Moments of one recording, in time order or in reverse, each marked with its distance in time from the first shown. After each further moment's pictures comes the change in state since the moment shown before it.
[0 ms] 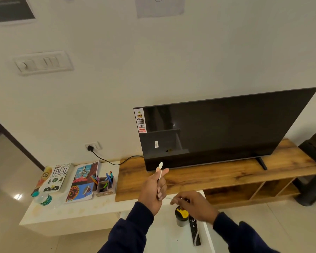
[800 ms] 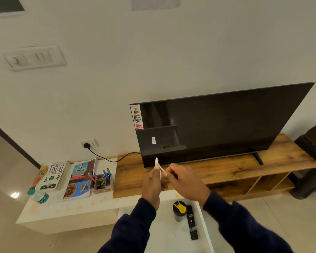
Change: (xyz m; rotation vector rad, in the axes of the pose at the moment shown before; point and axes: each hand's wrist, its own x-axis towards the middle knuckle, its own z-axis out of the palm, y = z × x) left_hand 0.007 -0.012 0.015 0.372 0.137 0.172; right_hand 0.014 -0.063 -0.029 -0.093 0.204 -0.219
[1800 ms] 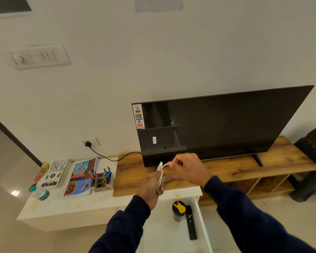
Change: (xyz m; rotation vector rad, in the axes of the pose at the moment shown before) left_hand 0.001 -0.002 -0.018 -0.084 -0.175 -0.178; right_hand 0.018 0.005 -0.028 -0.143 0.047 0.050
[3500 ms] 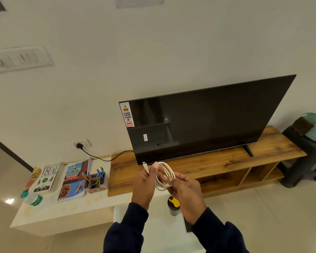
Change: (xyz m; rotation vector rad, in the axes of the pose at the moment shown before) left_hand -0.016 -0.017 0.024 0.395 0.260 0.449; right_hand -0.083 -0.021 0.044 1.235 0.358 0.627
